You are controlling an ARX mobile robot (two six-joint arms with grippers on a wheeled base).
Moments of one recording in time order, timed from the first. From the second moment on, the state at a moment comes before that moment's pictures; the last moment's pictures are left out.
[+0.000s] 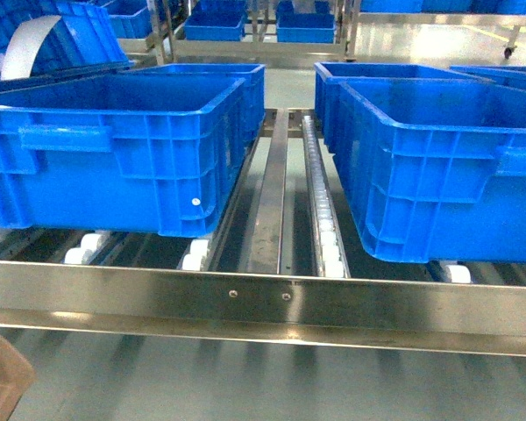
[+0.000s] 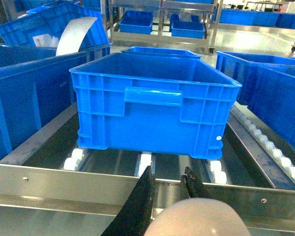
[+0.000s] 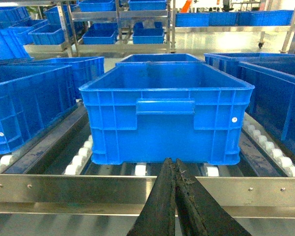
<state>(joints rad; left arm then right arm) 0.00 0.51 0.05 0.44 0.00 -0.02 0.00 0.00 0.01 0.00 0.00 0.00</state>
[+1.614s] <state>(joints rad) 0.00 0.01 0.01 -0.01 0.00 -0.01 0.00 0.00 0.01 0.00 0.00 0.00</state>
